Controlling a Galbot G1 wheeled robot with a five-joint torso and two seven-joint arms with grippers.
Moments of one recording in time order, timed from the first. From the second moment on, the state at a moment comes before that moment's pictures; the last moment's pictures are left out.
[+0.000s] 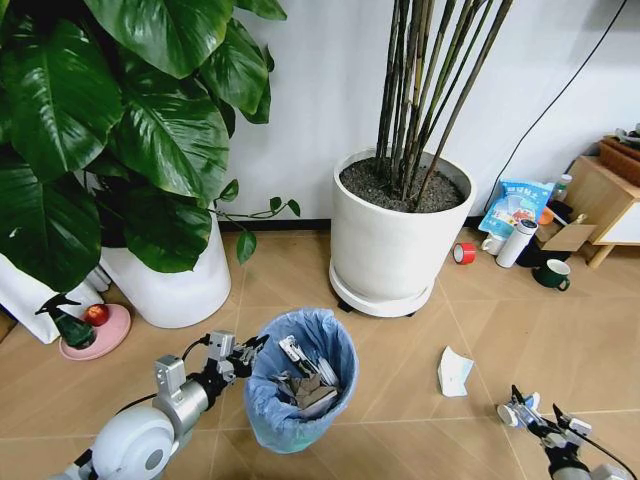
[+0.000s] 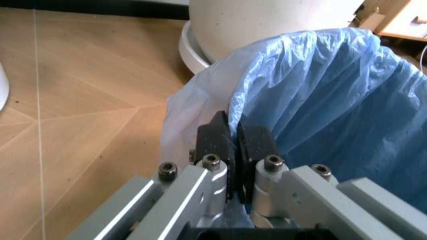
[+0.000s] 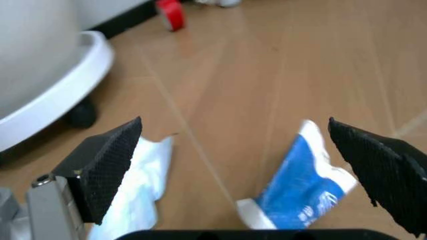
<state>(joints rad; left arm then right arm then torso) 1.42 -0.73 -0.26 -2.09 -0.92 0.21 -0.04 -1.58 1.23 0.80 1.39 0.84 0.20 -0.08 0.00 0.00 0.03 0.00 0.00</state>
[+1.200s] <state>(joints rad) 1.41 -0.73 -0.26 -2.07 -0.94 0.21 -0.06 -1.41 1.26 0.73 1.22 1.02 0.12 0.14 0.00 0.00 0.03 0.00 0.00</state>
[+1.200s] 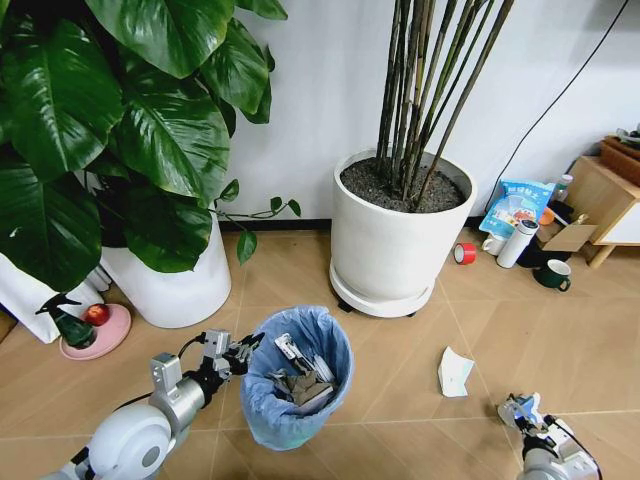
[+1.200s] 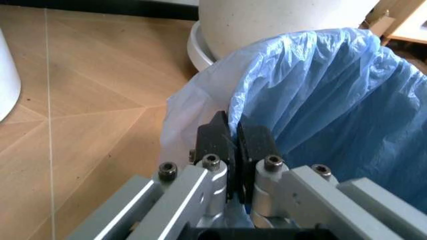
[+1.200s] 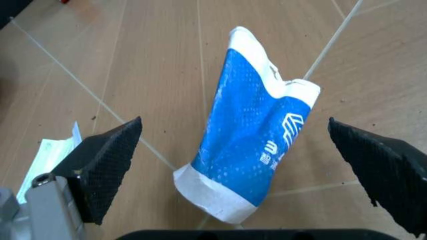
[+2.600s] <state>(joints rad) 1.38 -0.73 -0.25 -2.05 -0.96 0.22 -0.06 -1.38 1.25 0.71 1.18 1.03 0.13 0.14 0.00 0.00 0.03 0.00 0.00</state>
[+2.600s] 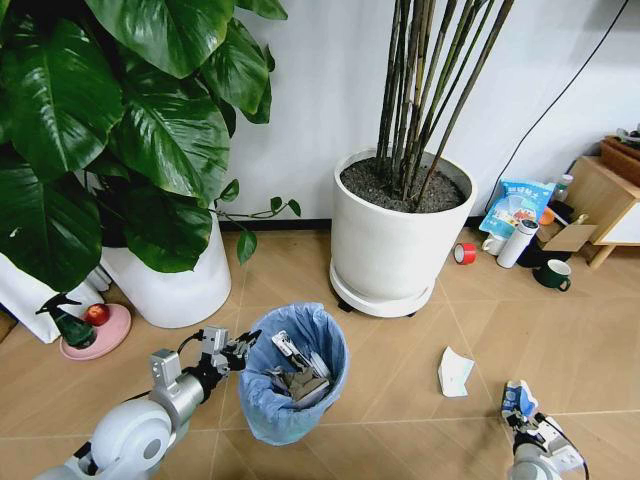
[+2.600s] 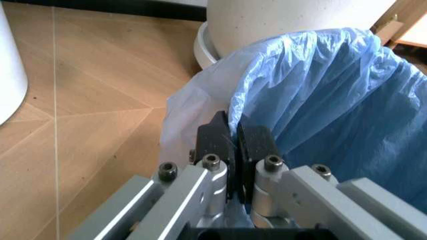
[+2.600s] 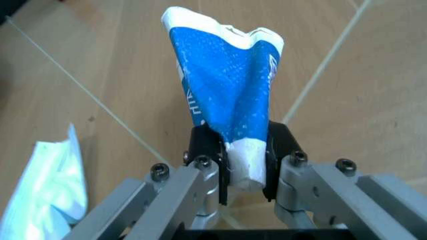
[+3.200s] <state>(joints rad) 1.28 -0.66 -0.18 -2.01 -1.01 0.21 -0.06 -1.57 1.01 0.69 1.50 0.84 0.39 -0.48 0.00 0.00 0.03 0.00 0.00</state>
